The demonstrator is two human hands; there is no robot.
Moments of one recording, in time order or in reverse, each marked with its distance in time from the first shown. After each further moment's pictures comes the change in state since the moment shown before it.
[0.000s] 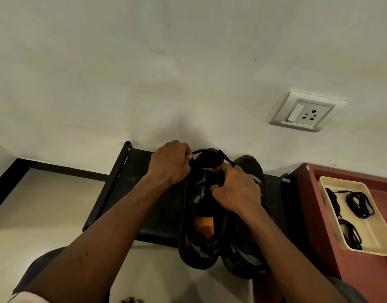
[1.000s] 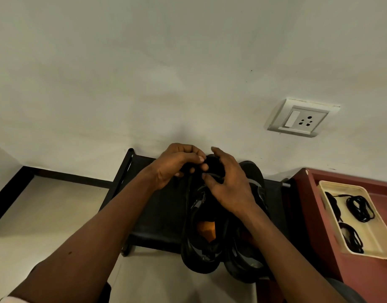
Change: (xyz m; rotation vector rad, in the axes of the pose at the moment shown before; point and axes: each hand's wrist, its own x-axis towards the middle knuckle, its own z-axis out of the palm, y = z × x) left_hand -0.004 0.008 -0.036 -1.081 -0.401 -0.133; right_hand 0.002 -0.007 -0.001 0.540 0.164 -0.303
